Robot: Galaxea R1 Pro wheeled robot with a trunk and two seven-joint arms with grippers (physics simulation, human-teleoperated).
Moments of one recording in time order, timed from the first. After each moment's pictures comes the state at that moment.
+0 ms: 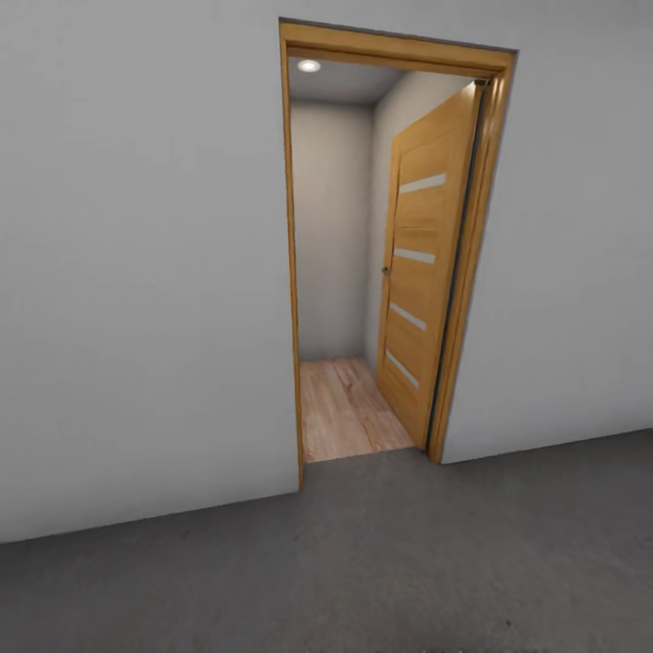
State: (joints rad) left arm -0.23 0.01 -0.02 0.00 0.21 -0.05 0.14; right arm -0.15 0.00 0.30 0.03 -0.23 -0.13 -0.05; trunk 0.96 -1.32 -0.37
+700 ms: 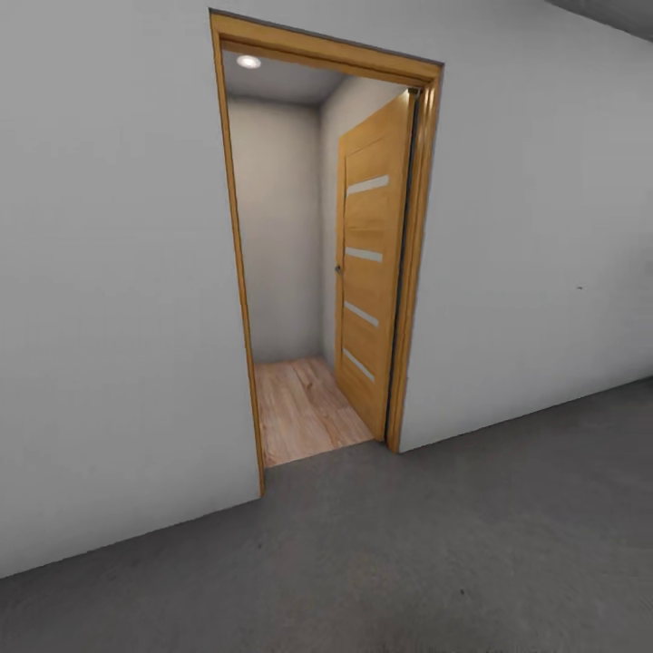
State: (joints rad) left arm -0.23 0.01 -0.02 -0.01 0.21 -0.05 0.14; right arm -0.15 0.00 0.30 0.03 -0.23 -0.13 -0.05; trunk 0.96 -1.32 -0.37
